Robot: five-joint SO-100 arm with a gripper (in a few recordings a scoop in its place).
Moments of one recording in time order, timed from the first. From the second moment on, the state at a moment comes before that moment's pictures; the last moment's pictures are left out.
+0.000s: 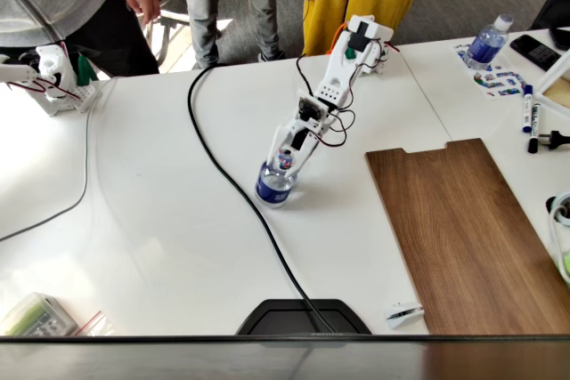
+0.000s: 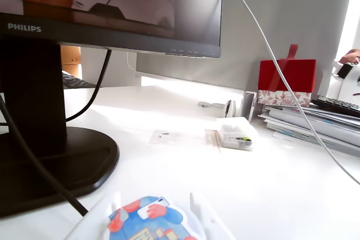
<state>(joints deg) 40.3 33.8 56.2 -32.3 -97.0</state>
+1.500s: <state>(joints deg) 24.3 40.6 0.4 23.6 -81.4</state>
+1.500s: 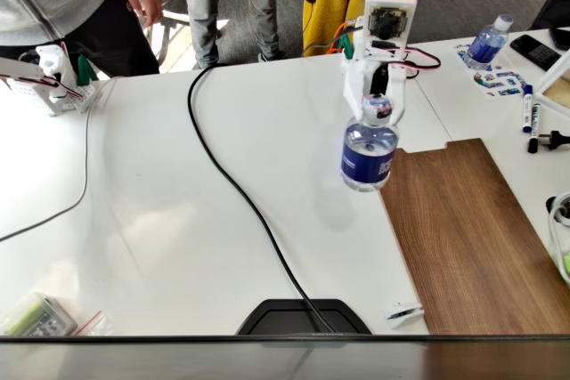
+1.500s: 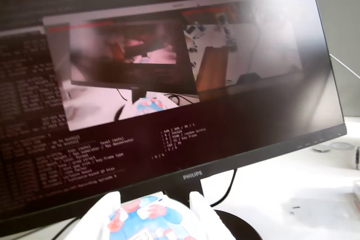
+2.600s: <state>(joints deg) 4.5 32.7 0.0 11.0 -93.1</state>
